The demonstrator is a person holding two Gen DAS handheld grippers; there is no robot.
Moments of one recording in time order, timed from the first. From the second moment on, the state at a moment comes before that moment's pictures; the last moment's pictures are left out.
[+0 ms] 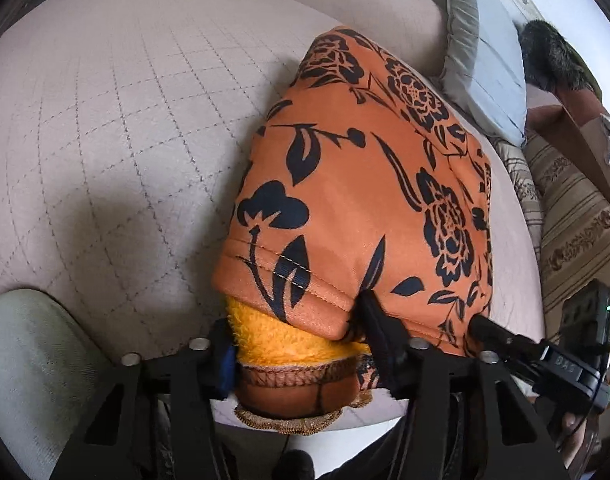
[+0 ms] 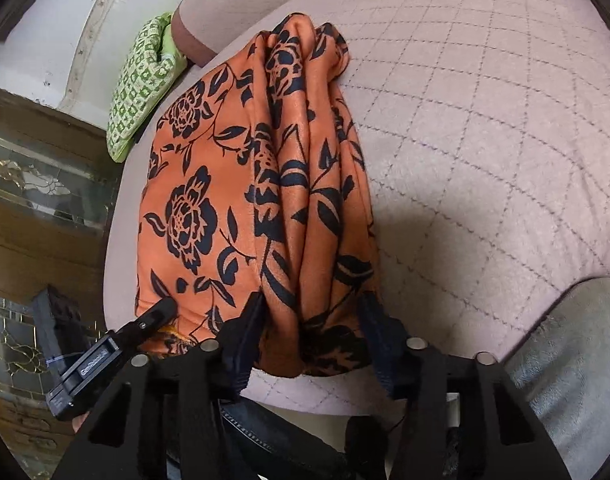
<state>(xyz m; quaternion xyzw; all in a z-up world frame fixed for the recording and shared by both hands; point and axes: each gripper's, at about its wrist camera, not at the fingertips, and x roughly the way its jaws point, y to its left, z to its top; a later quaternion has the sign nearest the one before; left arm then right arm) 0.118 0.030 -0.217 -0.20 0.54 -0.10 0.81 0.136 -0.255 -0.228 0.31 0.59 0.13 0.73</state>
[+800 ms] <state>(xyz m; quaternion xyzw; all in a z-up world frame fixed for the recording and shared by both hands) 0.094 0.031 -0.182 -0.16 0.54 -0.08 0.82 0.131 -0.270 -0.210 0.32 0.57 0.15 0.74</state>
